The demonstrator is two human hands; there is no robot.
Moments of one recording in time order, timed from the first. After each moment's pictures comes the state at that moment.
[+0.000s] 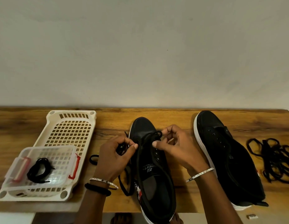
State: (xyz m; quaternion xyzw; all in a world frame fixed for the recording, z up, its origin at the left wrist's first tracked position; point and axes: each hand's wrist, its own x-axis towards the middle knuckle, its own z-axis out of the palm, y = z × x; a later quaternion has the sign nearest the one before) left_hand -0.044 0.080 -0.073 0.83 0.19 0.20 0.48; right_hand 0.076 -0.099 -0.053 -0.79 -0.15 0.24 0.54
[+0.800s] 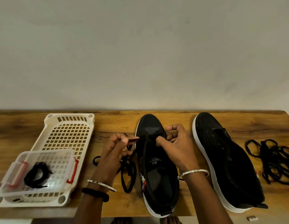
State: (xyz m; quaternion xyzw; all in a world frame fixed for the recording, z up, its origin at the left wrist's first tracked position) left_hand -0.041 0.076 -0.065 0.59 0.20 0.14 0.77; right_hand 0.072 -0.083 -0.052 -0.81 -0.03 0.16 0.56
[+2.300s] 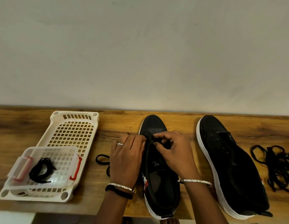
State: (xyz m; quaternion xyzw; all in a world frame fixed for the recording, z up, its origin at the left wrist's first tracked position) left_hand -0.024 0.045 -0.082 0.93 0.17 0.30 0.10; right_hand 0.070 -0.081 -0.066 -0.86 -0.22 0.07 0.45
